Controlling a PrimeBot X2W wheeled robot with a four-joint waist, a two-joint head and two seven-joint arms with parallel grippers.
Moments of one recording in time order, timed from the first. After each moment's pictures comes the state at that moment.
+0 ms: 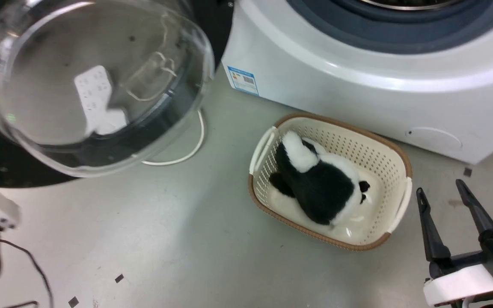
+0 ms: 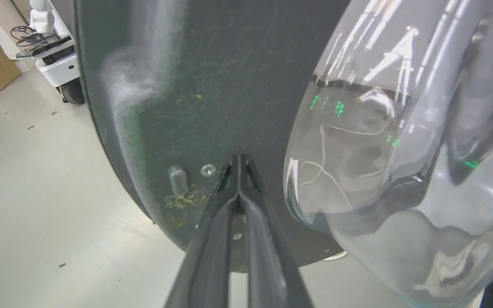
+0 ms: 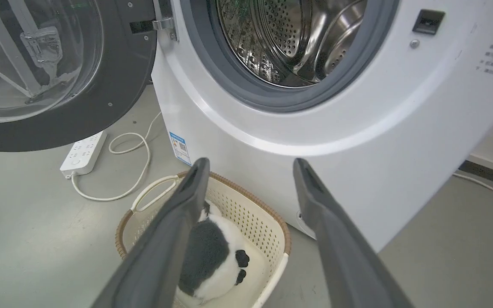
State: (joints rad) left arm -0.34 0.46 0.14 0.31 -0.44 0.08 -0.04; right arm 0.00 -0.07 -0.10 -0.11 -0.08 0.13 -0.17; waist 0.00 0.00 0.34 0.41
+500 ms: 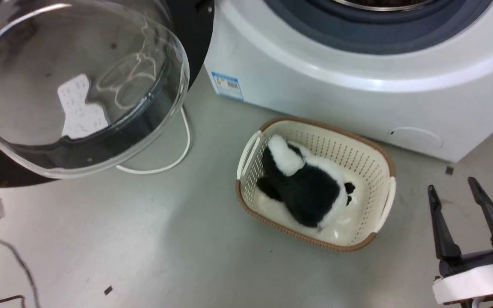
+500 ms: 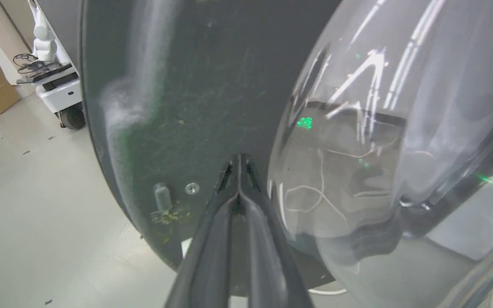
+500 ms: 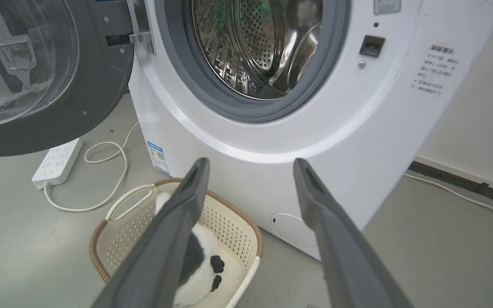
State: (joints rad) left arm -0.46 0.53 0.15 0.56 -0.44 0.02 -0.18; right arm 0.00 -0.08 -0.13 -0.13 -0.08 0.13 -0.17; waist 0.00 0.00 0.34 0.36
